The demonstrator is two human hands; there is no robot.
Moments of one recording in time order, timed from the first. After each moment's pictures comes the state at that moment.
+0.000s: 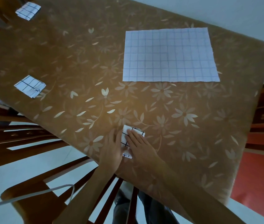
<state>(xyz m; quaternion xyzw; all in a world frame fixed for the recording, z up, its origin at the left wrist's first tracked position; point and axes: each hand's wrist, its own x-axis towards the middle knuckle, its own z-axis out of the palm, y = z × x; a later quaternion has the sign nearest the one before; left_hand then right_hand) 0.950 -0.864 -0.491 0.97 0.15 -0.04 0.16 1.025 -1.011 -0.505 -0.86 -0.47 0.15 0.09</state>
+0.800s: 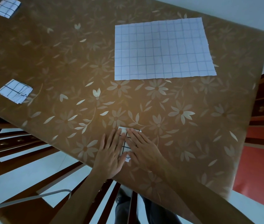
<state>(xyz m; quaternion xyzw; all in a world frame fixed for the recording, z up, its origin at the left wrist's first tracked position) 0.951 -0.856 -0.499 0.99 0.01 -0.16 0.04 1.042 -1.029 -0.519 -0.86 -0.49 0.15 0.09</state>
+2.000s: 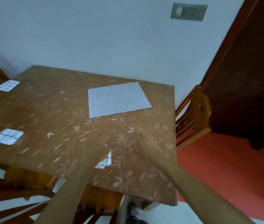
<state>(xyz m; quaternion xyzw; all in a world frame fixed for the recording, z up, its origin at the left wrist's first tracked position) 0.953 -0.936 -0.307 0.98 0.08 -0.02 0.16 0.999 -1.147 -0.312 -0.96 -0.23 0.08 0.12</state>
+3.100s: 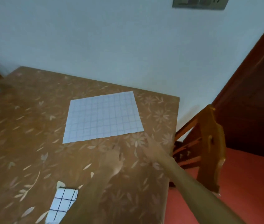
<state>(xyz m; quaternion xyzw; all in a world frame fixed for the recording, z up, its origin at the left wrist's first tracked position) 1.202 -1.078 -0.372 0.97 0.14 -0.15 0.16 1.272 -1.259 -0.353 -0.92 -0.10 0.23 0.30</state>
